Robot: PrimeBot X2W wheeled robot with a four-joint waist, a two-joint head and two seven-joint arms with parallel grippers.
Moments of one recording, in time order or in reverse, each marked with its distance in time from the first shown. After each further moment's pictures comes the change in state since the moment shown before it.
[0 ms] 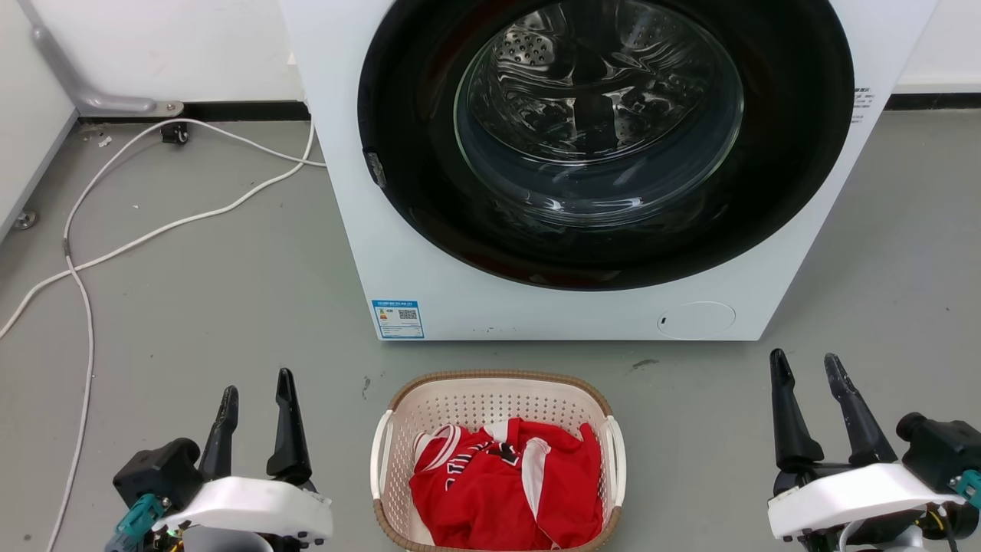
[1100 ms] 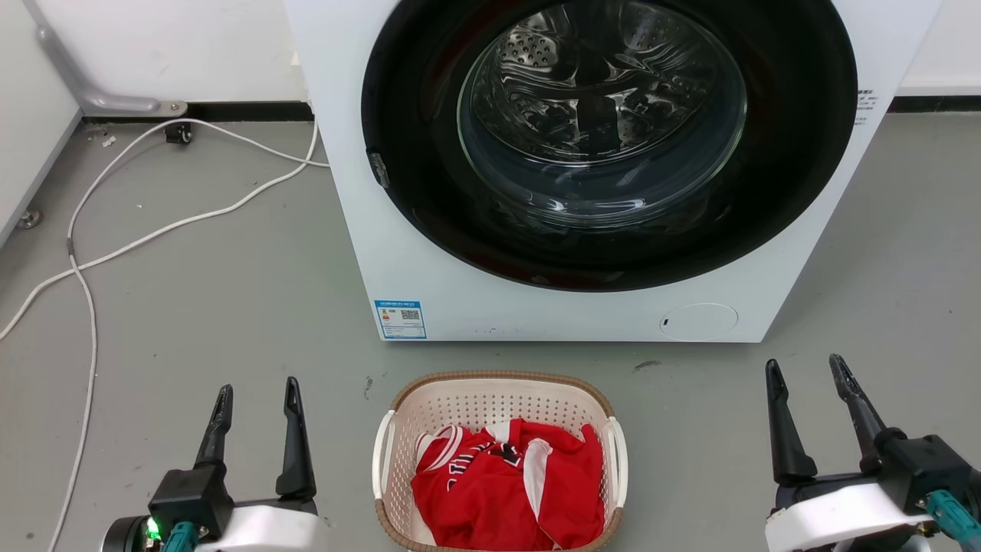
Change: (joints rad) left arm 0.049 -0.026 0.028 -0.040 0.318 -0.028 -0.072; right arm 0.030 0.000 -0.009 -0.019 -0.279 0.000 -0.074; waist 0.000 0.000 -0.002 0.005
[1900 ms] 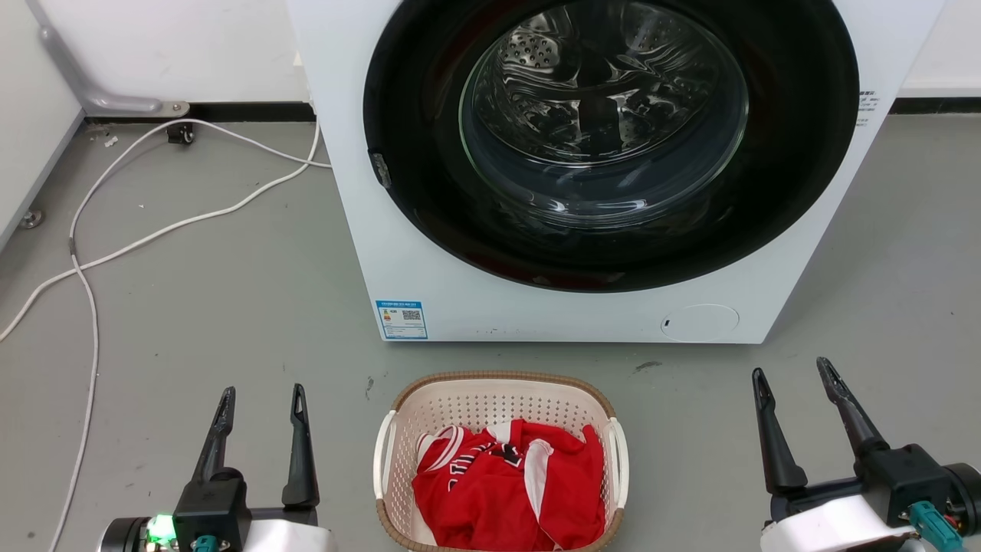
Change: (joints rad) left arm 0.022 -0.012 0.013 -0.009 0.156 -0.004 -0.035; right arm 0.013 -0.001 0.005 -0.006 -0.109 0.000 -0.039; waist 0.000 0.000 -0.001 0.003
